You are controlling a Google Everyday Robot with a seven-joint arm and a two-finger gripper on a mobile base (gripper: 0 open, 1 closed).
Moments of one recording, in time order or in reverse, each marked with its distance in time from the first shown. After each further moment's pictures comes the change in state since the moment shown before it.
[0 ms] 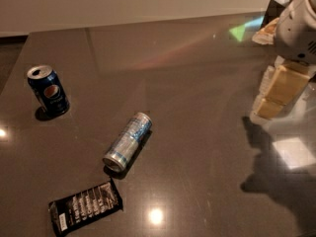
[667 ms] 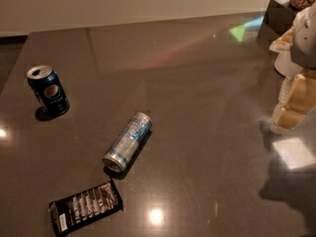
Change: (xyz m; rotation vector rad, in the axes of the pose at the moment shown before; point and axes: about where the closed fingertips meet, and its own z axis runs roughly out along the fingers) arm 0.040 0.009 -0.006 -0.018 0.104 0.048
